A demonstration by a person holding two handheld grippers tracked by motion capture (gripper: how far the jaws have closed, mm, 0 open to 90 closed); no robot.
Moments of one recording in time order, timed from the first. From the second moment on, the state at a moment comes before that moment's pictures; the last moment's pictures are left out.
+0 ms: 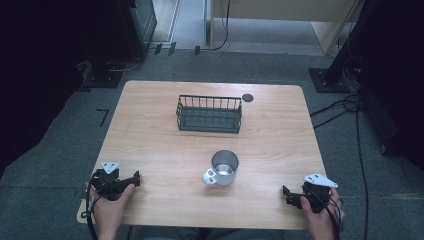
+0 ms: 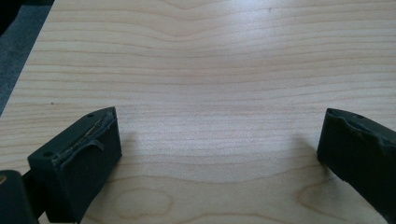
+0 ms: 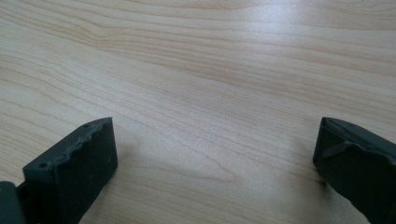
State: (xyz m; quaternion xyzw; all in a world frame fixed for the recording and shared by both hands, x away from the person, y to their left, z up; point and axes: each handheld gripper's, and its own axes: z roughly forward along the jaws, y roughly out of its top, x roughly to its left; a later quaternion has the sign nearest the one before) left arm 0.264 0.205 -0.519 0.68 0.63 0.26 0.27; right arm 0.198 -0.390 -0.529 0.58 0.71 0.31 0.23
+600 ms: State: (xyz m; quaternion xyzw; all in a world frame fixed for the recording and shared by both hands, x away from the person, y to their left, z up) left arm 0.257 0.173 -0.511 0.69 0.61 0.25 0.29; right arm 0.198 -0.390 -0.529 0.58 0.71 0.31 0.23
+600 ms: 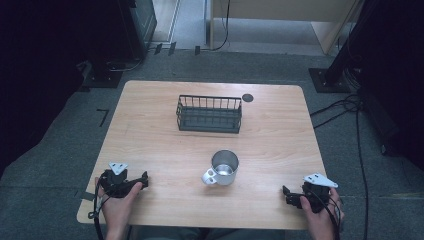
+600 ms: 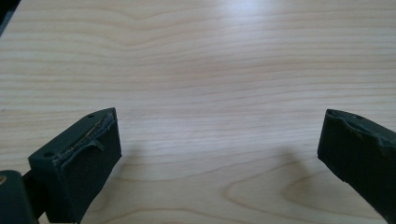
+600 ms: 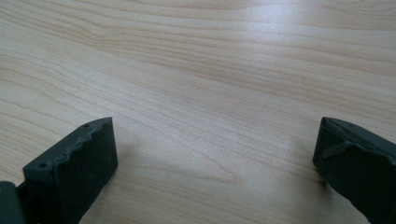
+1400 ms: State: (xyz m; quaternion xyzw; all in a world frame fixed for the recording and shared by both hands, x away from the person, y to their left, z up) left arm 0.231 0.084 -0.466 0.77 0.45 0.17 0.43; right arm 0.199 -0.390 -0.529 0.59 0.71 0.31 0.23
